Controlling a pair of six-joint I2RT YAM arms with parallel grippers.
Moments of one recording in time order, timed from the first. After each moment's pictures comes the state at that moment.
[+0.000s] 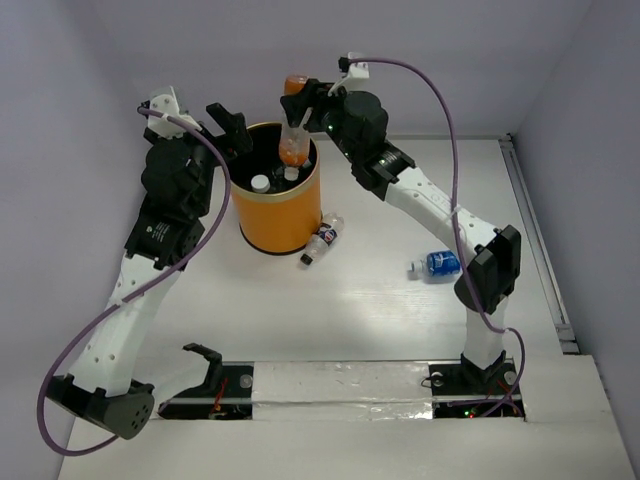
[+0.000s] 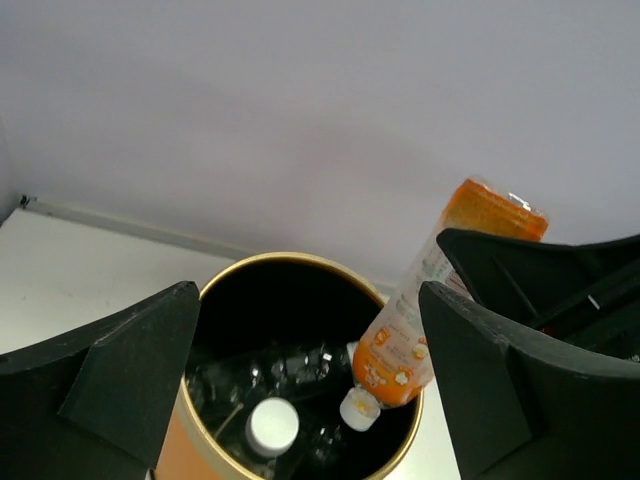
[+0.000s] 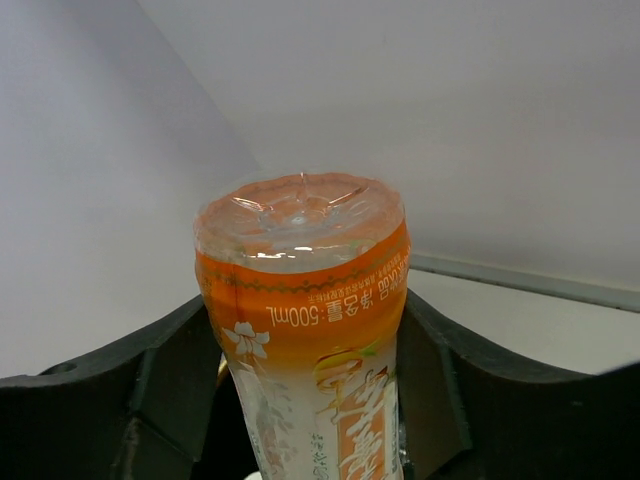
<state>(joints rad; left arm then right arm) -0.39 1.09 1.37 -0.17 -0.39 -0.35 0.71 1.93 1.99 0.10 0.18 0.43</state>
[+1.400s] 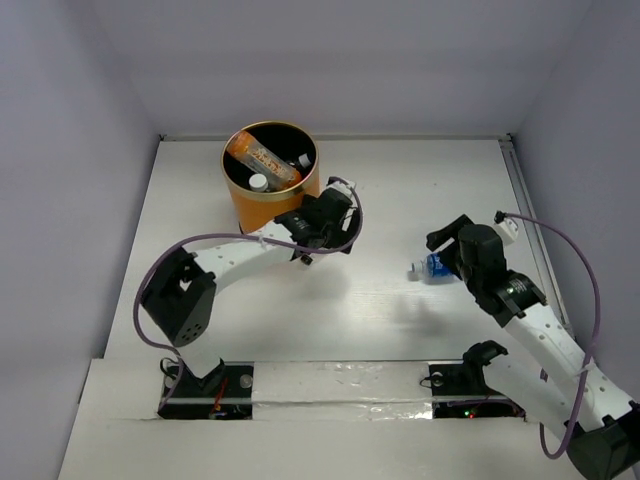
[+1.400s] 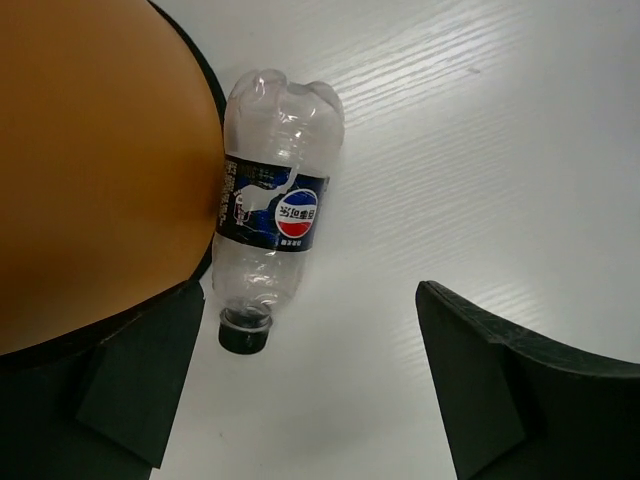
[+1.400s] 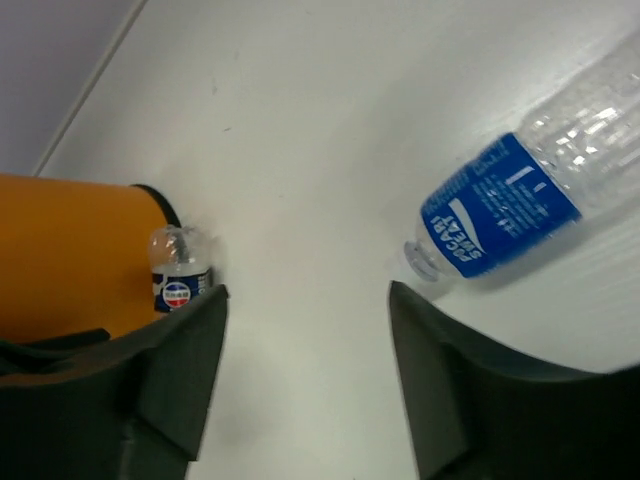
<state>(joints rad) -0.82 1.63 1.23 -0.39 -0.30 -0.31 0.45 0.76 0.71 -0.49 0.43 0.99</state>
